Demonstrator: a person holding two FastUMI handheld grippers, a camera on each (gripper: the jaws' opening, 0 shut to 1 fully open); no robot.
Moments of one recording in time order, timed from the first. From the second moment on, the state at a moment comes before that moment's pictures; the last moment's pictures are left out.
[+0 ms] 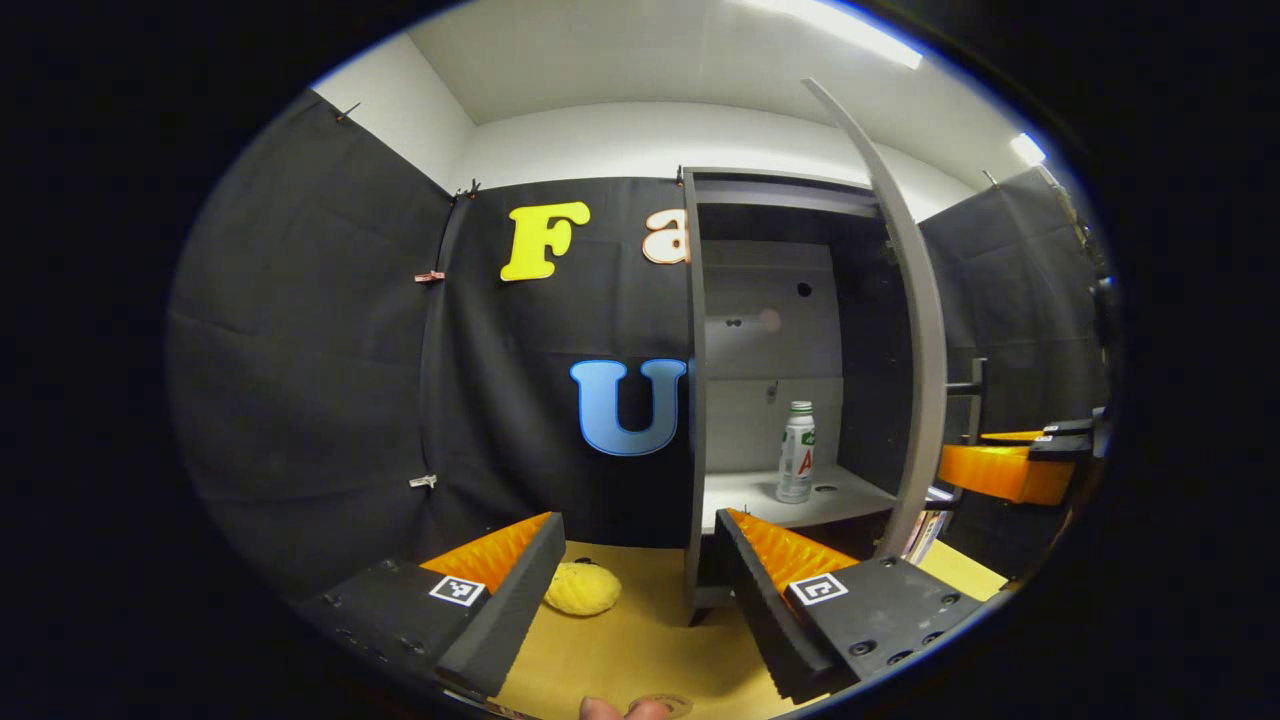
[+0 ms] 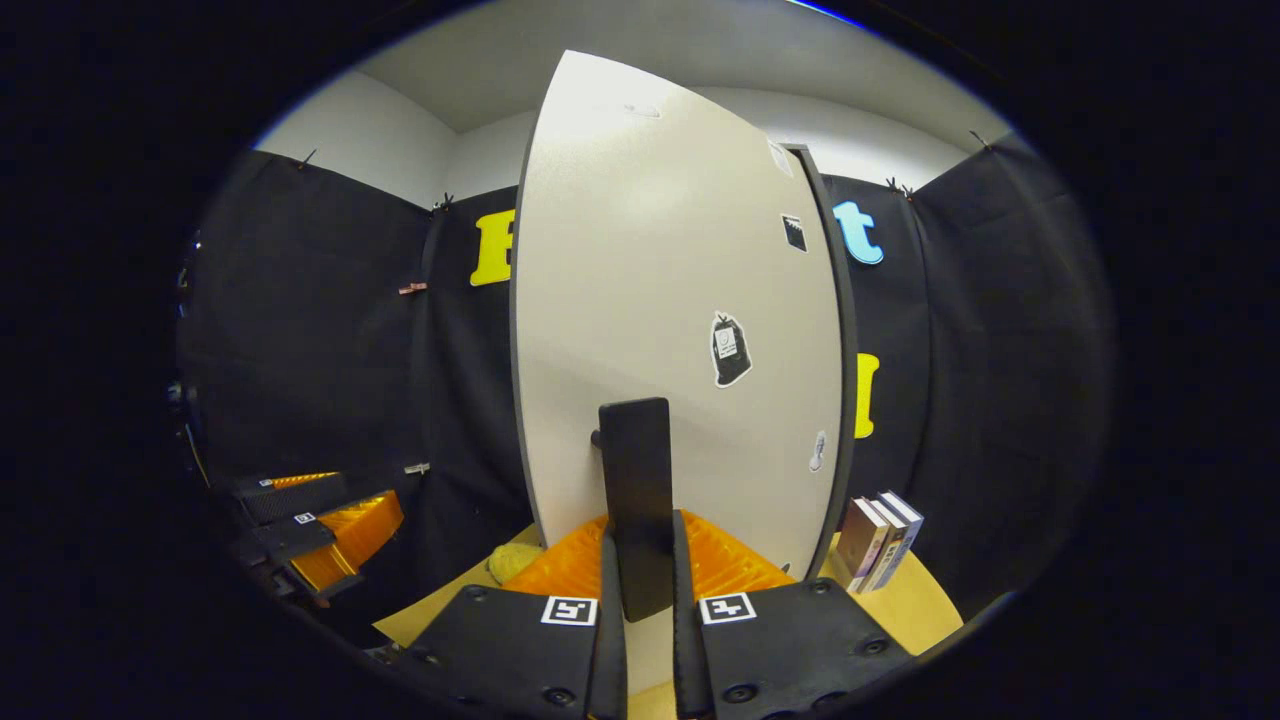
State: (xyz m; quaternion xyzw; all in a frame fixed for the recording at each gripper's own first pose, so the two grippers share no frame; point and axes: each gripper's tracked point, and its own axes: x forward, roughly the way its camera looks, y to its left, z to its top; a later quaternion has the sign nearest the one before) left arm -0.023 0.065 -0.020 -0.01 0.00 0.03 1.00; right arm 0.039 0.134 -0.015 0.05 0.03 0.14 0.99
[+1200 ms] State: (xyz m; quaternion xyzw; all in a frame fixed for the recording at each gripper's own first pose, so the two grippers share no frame) left arm 0.013 -0.074 0.011 0.00 -0.01 -0.04 1.00; right arm 0.015 -0.029 -0.006 0.02 0.03 0.05 1.00
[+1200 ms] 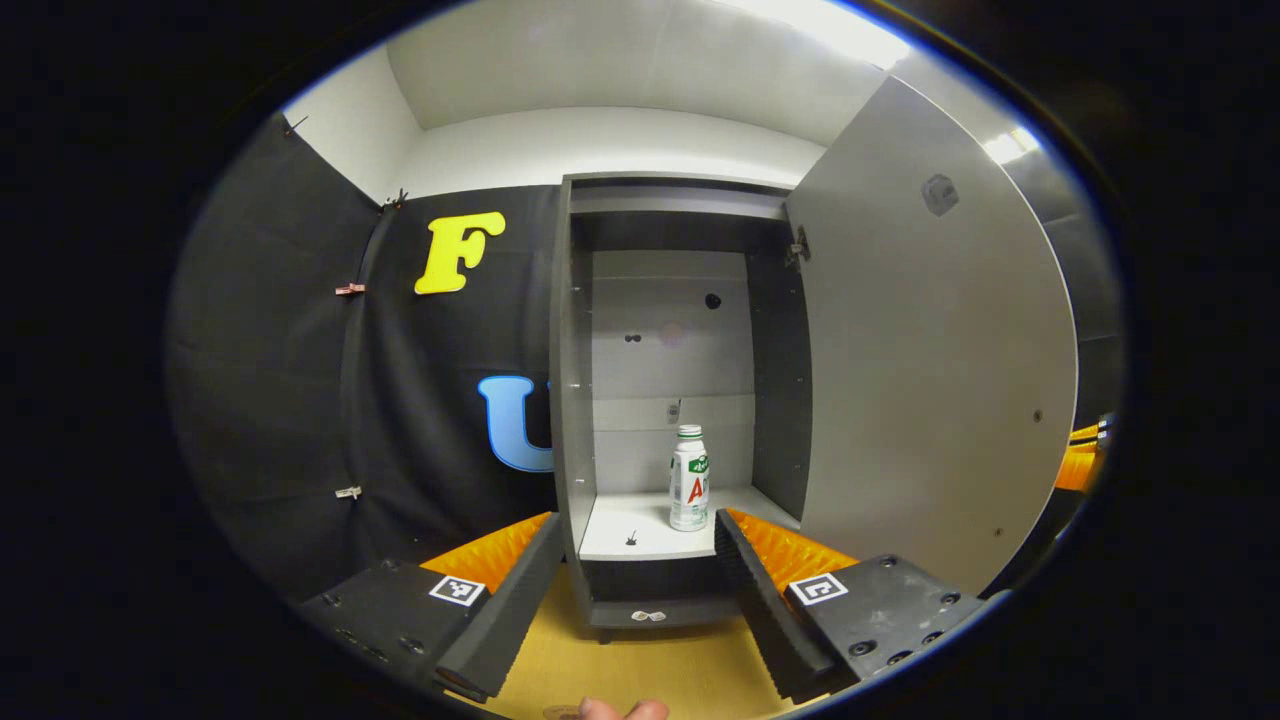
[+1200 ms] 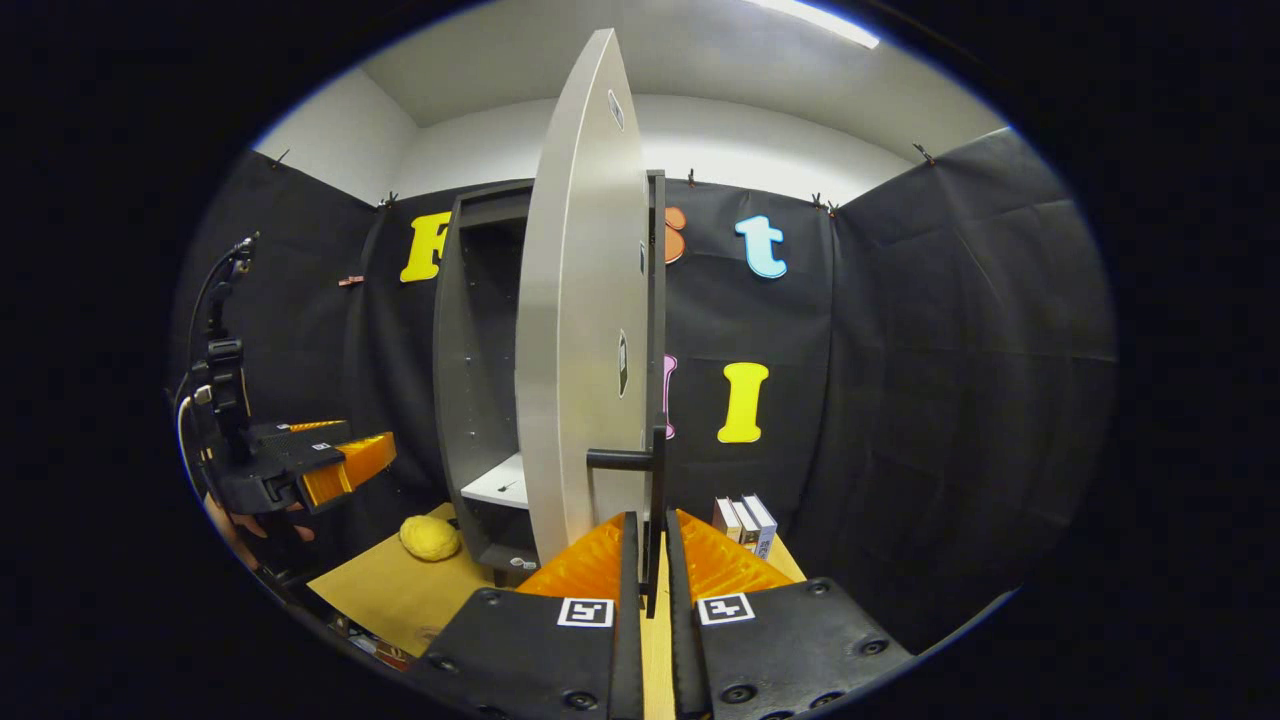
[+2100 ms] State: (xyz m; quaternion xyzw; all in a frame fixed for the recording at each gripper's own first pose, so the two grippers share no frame) left arm 0.098 -0.155 0.015 0.02 -0.02 -0.09 1.00; right arm -0.001 -0.095 0.005 0.05 0.02 0.02 1.00
